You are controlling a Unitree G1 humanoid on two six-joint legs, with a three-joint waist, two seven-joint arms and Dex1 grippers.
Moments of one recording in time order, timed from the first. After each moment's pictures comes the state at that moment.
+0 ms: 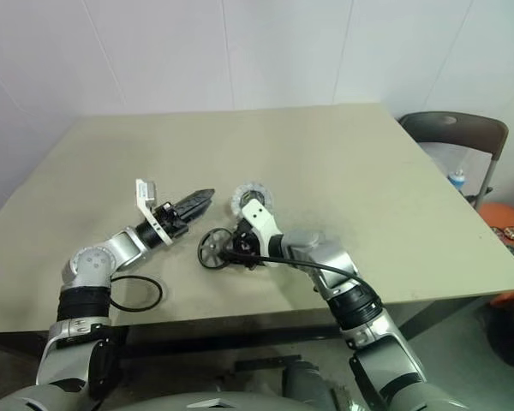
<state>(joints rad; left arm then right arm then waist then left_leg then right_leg) -0.46 0.29 0.32 0.27 -0.90 0.91 -0.72 -0.50 -0.24 0.35 0.03 0.28 0.81 0.68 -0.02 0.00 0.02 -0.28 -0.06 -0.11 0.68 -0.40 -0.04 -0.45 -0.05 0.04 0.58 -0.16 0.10</state>
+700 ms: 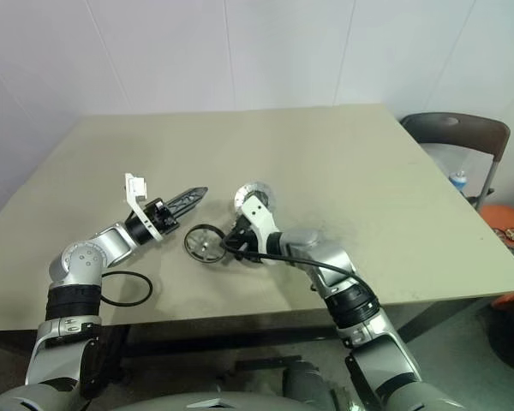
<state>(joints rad) -0.46 0.32 0.31 0.27 -0.86 0.87 -0.74 -0.51 -0.22 0.31 0.04 0.30 0.81 0.69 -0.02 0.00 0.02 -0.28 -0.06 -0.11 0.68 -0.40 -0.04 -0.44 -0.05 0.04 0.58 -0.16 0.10</state>
